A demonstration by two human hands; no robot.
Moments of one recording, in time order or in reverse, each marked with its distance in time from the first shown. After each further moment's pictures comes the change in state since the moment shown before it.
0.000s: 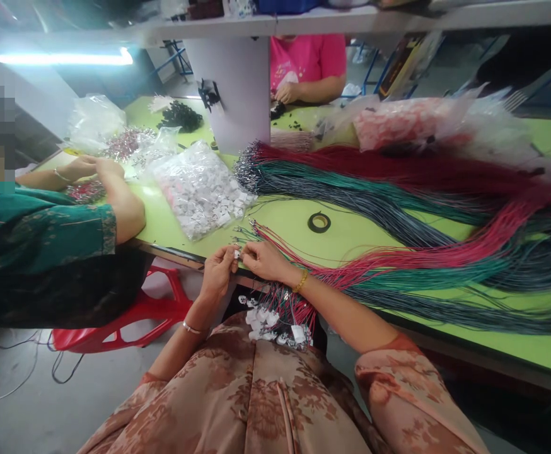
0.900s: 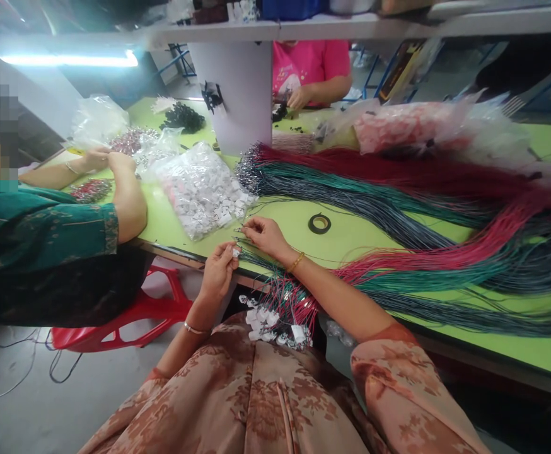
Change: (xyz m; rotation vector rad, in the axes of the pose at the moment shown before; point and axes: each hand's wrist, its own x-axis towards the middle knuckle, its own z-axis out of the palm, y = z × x) left_hand 0.001 0.010 0.001 -0.272 0.011 -0.095; right_hand 0.039 0.018 -0.011 0.270 0.202 0.071
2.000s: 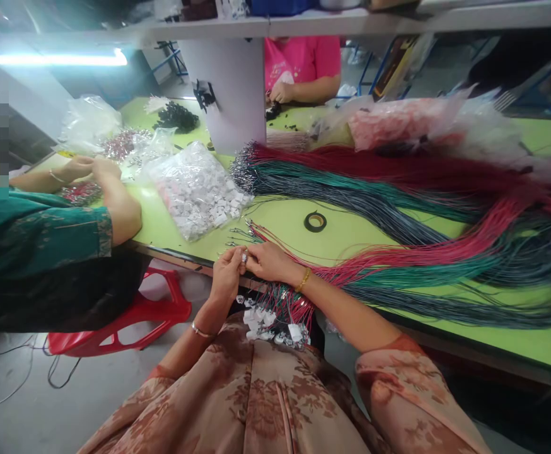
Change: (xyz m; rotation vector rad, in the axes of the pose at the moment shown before) left_hand -0.005 -0.025 0.019 0.109 -0.007 0.086; right_hand -0.046 -0.007 -0.012 -0.536 -0.289 -0.233
